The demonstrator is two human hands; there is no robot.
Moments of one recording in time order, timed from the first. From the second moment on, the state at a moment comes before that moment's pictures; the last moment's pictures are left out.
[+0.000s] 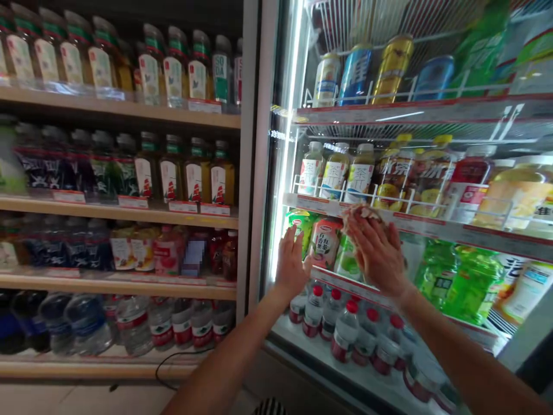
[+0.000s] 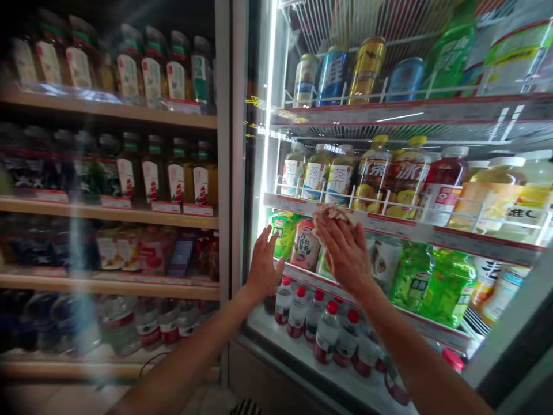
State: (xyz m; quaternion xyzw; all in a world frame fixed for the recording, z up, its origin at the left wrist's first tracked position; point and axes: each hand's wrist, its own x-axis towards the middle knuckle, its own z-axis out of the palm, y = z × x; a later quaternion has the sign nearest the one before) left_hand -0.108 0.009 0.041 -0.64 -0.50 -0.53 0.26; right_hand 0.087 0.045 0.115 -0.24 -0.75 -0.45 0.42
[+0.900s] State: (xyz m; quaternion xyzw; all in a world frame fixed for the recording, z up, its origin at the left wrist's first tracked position) left_hand -0.194 0.003 0.084 -0.57 -0.53 -0.56 0.28; right_hand -0.062 0.059 0.166 -0.19 -0.80 -0.41 0.40
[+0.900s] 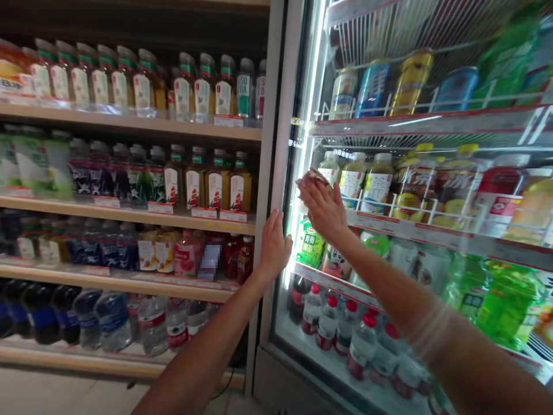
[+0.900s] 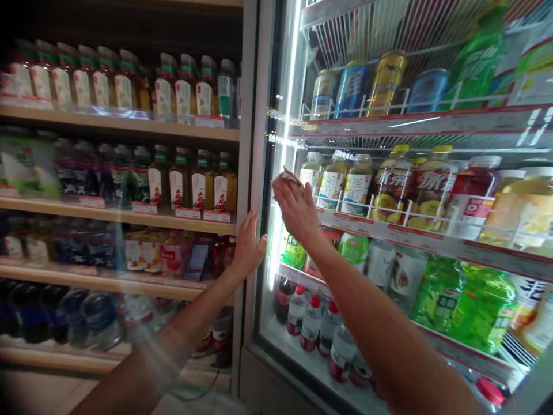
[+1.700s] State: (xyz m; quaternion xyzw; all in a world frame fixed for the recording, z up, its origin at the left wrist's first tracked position) left_hand -0.103 0.021 0.183 -0.64 -0.43 -0.52 0.37; right_hand 0.092 0.048 0.225 -0.28 -0.69 -0.49 0.46
